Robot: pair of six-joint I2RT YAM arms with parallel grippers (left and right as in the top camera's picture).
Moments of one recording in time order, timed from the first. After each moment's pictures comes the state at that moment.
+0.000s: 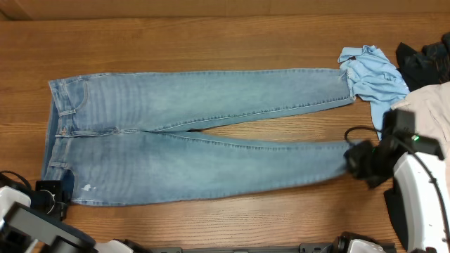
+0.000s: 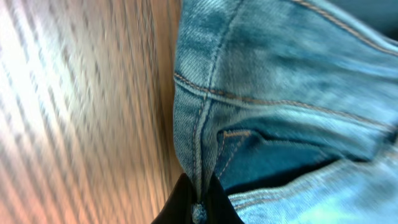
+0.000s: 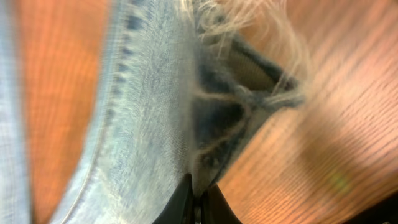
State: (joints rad) left arm 1.04 1.59 0.83 -0.71 0.19 -0.54; right arm -0.26 1.29 0.95 -1.13 -0.15 0.79
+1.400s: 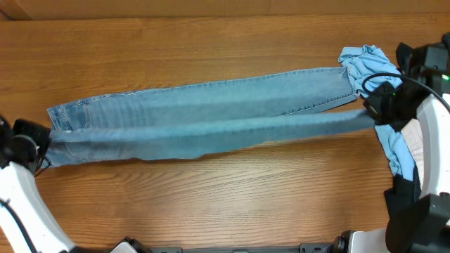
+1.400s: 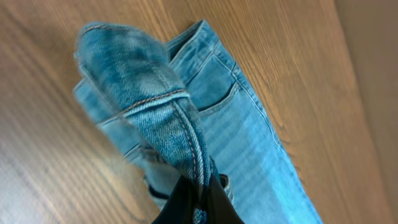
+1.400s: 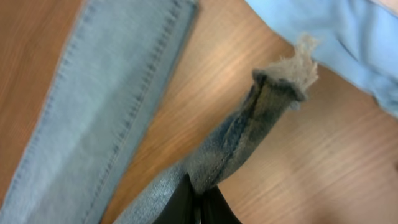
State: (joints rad) left arm 0.73 1.36 1.20 -0.83 0.19 -0.52; right arm -0.27 1.62 1.46 -1.14 -0.13 0.54
